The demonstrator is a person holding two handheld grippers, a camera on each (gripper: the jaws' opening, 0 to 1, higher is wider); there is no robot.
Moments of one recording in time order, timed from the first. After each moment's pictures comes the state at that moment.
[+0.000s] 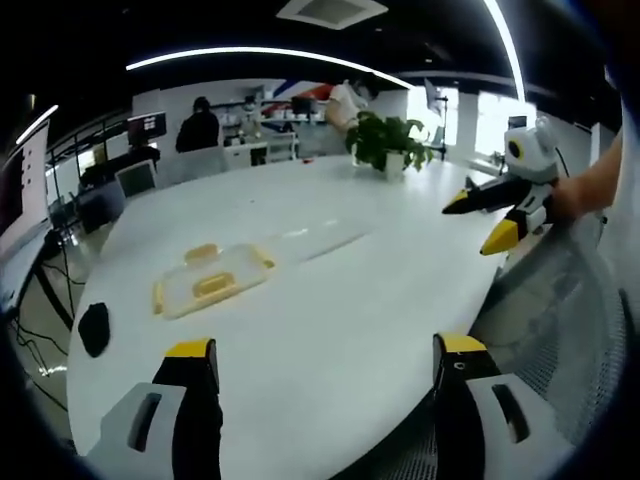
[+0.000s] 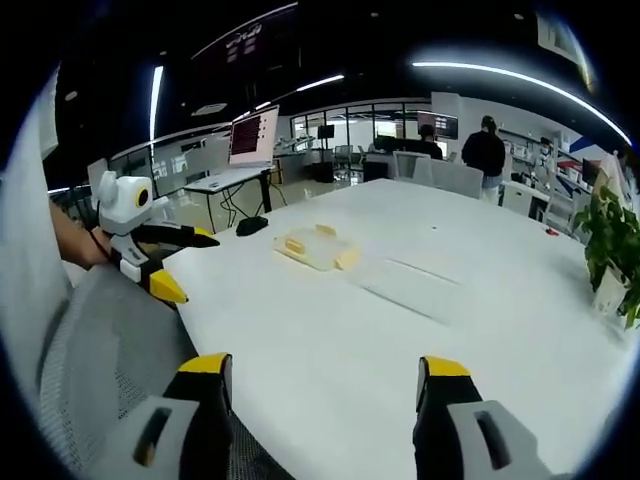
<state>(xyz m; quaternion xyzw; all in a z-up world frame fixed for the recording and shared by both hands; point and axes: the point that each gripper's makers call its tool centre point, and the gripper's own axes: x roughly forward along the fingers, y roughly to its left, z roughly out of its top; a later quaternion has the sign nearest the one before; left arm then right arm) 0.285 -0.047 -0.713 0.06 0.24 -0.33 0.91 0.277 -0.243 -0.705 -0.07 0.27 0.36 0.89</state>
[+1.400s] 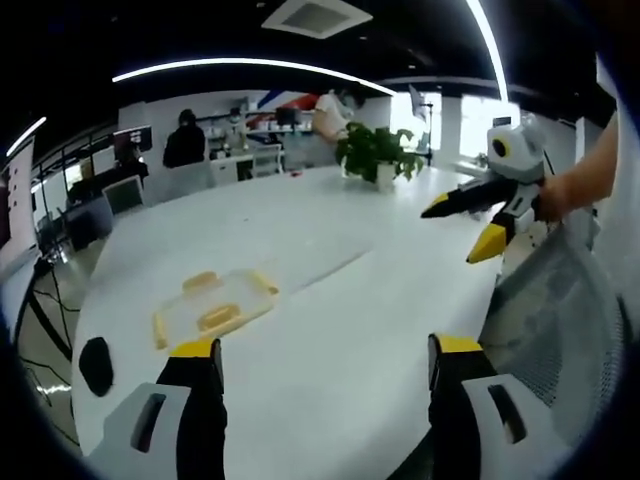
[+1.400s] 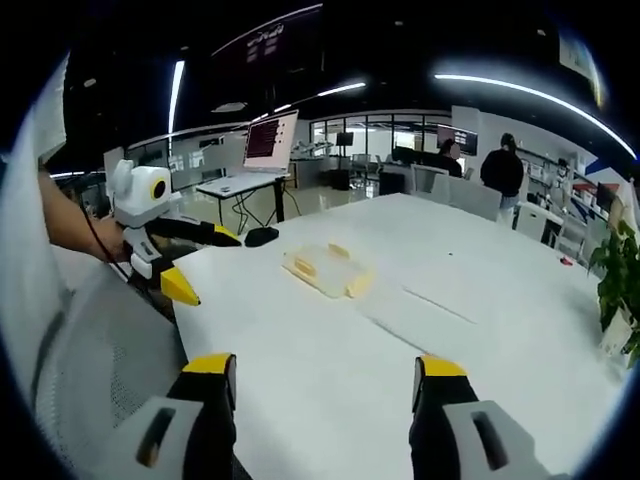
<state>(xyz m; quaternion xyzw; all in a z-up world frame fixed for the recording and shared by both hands) 0.315 -0.046 -0.696 0.07 0.22 -0.36 0.90 0.307 -0.211 -0.687 -0.10 0.24 0.39 0.88</state>
